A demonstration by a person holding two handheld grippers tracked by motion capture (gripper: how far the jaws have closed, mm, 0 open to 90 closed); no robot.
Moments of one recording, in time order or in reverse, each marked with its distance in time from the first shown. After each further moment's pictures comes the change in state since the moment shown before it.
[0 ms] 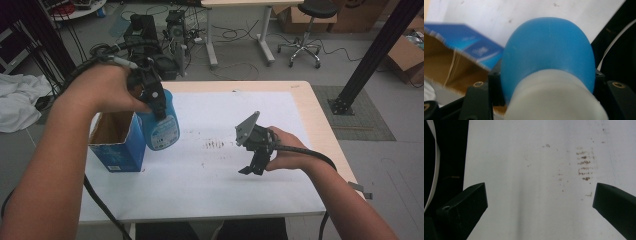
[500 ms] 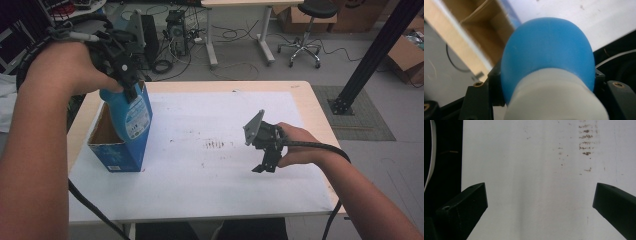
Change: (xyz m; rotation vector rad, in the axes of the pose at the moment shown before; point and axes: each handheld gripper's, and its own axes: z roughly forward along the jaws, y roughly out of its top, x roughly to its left) left arm 0.048 -0.043 -0.034 0.045 -0.017 -0.451; right arm -0.006 -0.016 -0.013 0.136 0.016 -0.011
